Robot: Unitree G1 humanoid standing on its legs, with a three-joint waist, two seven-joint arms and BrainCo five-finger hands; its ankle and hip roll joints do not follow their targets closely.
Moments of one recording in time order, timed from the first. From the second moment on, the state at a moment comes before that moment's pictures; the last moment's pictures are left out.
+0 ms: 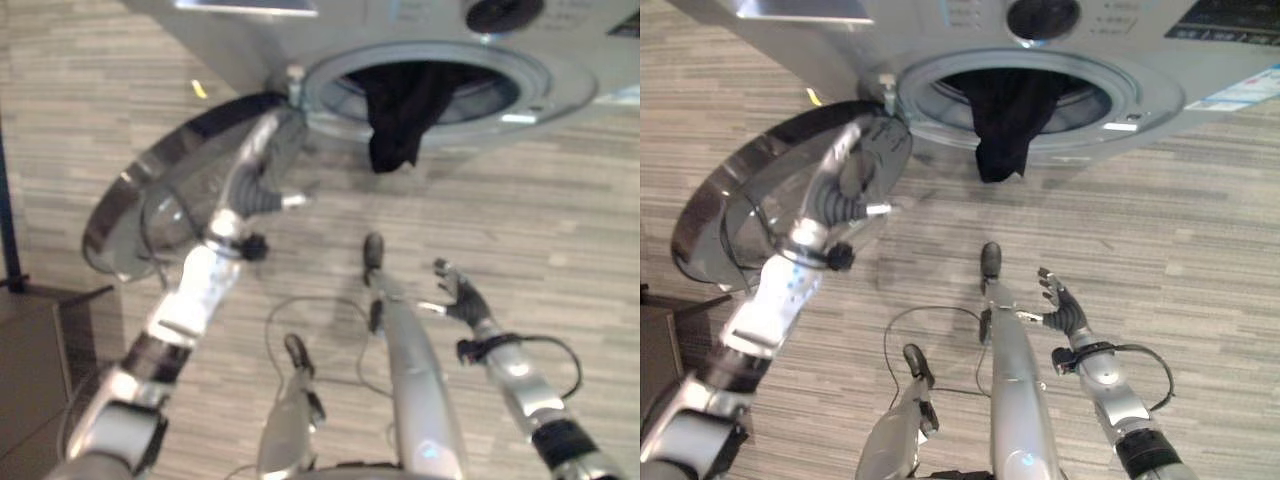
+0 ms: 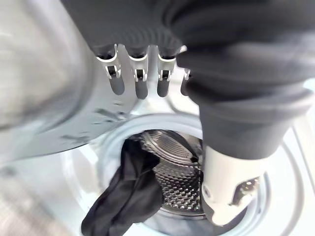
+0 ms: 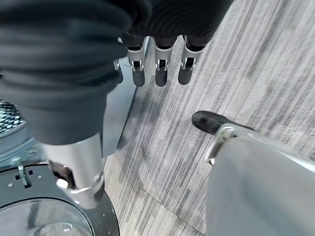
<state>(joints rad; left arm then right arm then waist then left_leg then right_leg) -0.36 0.48 -0.25 -0.07 0.01 -0.12 0.16 -0.07 -0.55 0.23 0.35 0.27 -0.20 -0.02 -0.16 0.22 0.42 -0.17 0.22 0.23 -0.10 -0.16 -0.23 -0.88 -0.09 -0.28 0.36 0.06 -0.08</state>
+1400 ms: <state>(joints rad) -0.10 0.44 -0.16 -0.16 -0.24 -0.08 0.02 -0.83 -0.64 0.26 1.32 0.32 -0.06 -0.09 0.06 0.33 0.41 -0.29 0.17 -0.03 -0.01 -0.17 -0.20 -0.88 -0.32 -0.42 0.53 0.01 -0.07</state>
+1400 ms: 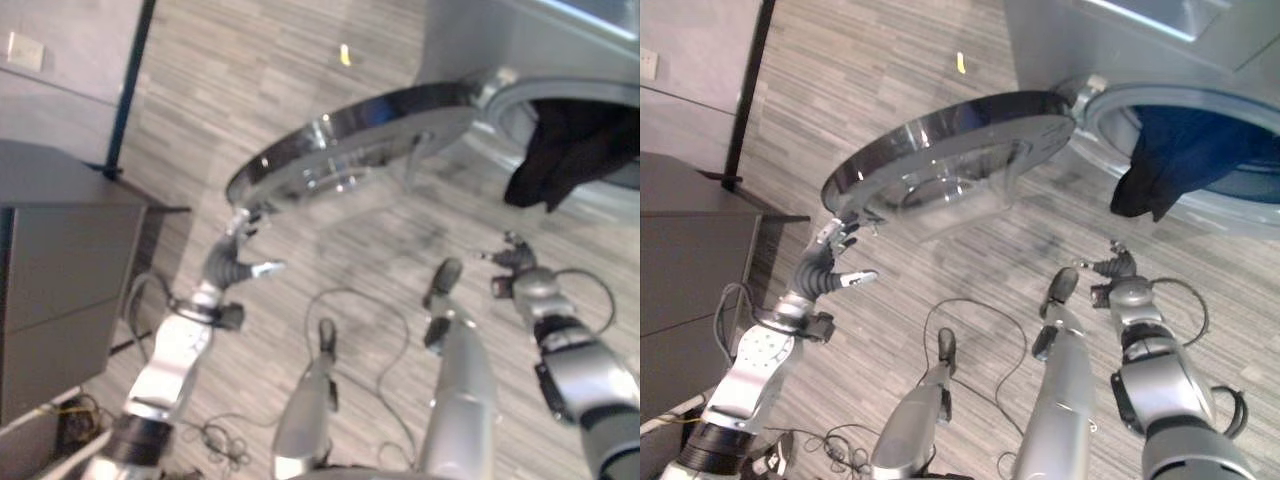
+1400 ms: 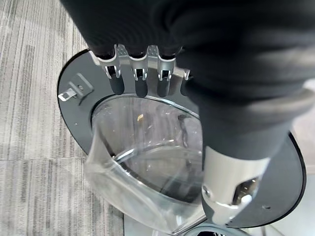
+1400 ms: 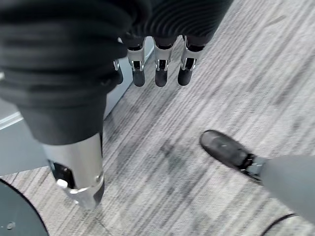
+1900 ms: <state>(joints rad) -0.06 0.42 -0.14 -0.20 -0.28 -0.10 0.04 -0.97 -0.75 0.34 1.40 0.27 -0.05 -0.10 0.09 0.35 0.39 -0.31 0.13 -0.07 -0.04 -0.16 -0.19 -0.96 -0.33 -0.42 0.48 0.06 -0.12</state>
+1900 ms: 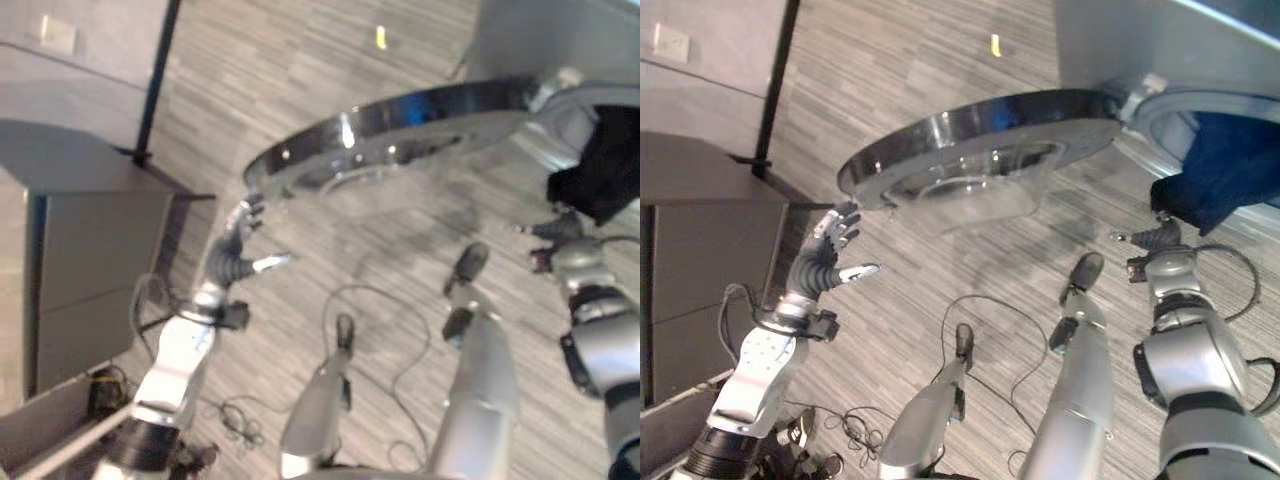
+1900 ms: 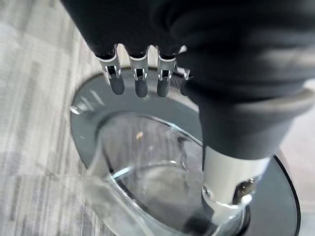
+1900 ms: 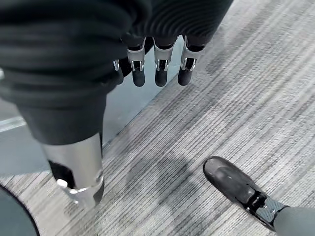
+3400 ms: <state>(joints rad) -0.07 0.46 -0.18 -0.23 -0.32 -0.10 0.05 -1.08 -0.86 0.04 1.54 0.72 -0.03 -0.17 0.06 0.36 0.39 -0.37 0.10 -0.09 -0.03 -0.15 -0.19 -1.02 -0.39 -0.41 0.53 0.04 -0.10</state>
